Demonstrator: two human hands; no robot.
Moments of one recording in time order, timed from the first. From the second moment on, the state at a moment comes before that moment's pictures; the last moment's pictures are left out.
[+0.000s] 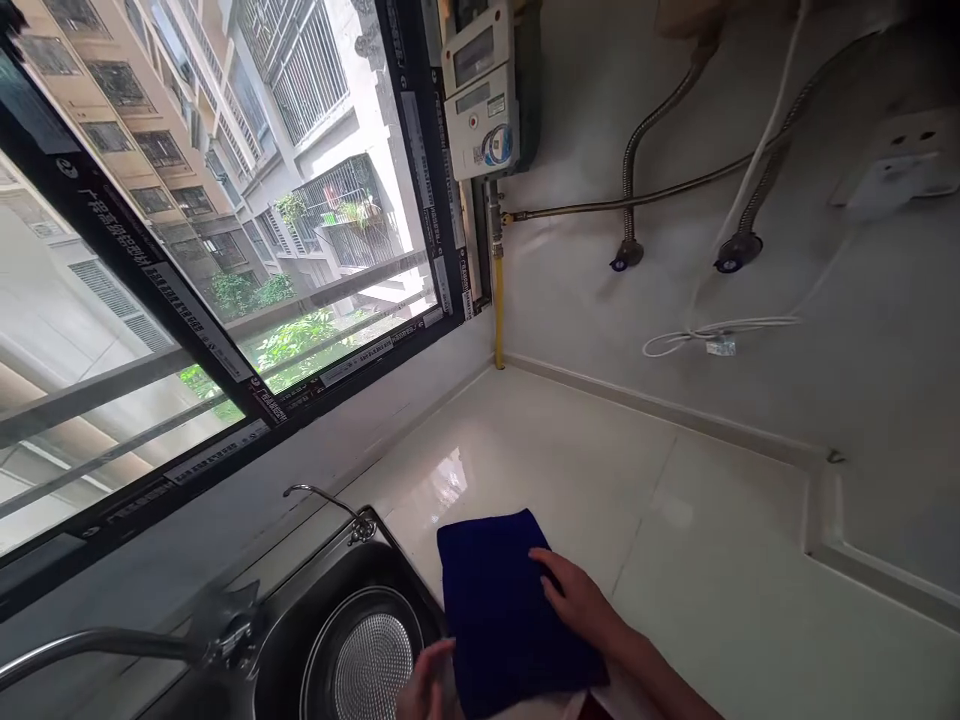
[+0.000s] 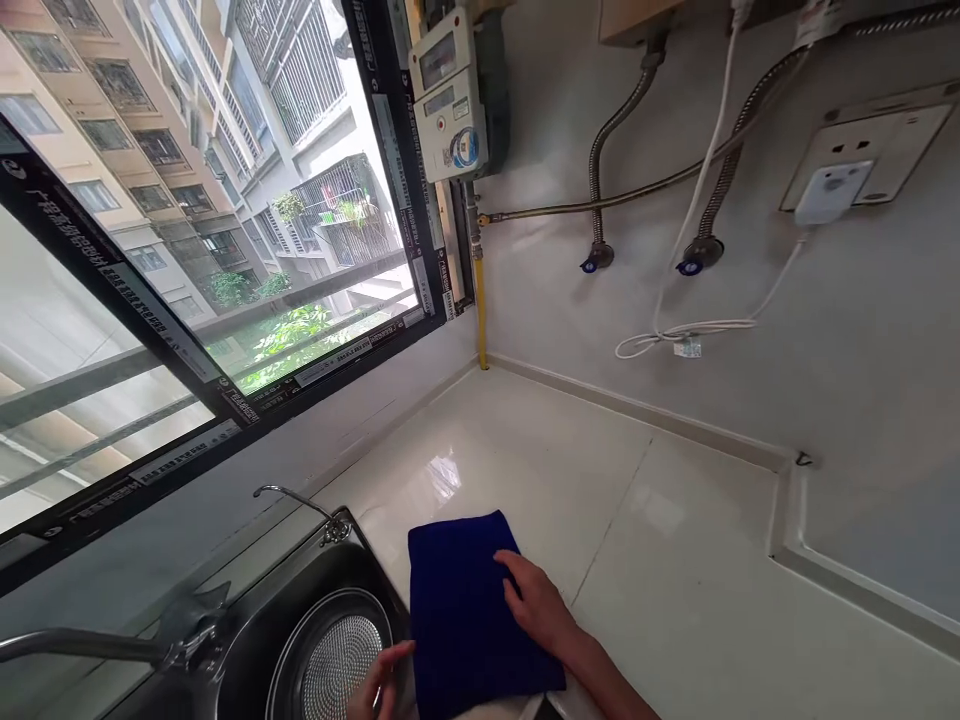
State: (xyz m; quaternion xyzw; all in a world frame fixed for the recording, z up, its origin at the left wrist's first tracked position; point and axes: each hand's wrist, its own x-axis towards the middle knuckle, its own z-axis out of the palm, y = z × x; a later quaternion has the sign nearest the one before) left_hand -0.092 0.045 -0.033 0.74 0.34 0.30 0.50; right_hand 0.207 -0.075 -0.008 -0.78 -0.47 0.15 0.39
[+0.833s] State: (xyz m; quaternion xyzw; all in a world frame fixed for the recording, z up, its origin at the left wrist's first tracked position) left_hand -0.015 -0.005 -0.027 0.95 0.16 0.09 0.23; right_hand 0.210 -0.063 -0.070 -0.84 -0.47 -0.10 0.23
